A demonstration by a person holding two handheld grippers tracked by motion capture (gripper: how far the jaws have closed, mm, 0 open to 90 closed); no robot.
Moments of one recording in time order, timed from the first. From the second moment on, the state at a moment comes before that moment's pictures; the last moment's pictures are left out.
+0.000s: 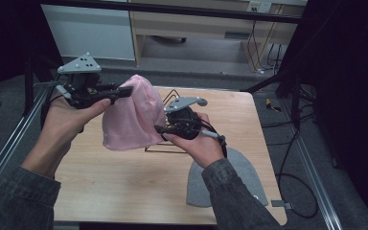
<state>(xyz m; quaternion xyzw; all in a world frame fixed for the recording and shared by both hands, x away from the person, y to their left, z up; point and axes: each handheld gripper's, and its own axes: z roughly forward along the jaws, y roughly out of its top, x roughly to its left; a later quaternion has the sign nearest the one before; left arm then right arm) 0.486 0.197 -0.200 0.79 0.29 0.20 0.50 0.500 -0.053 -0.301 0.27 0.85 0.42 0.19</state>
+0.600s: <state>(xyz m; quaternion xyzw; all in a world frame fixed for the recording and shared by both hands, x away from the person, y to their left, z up) 0.510 0.199 -0.193 0.76 0.31 0.19 0.54 0.514 -0.067 -0.283 0.25 0.85 0.43 0.18</state>
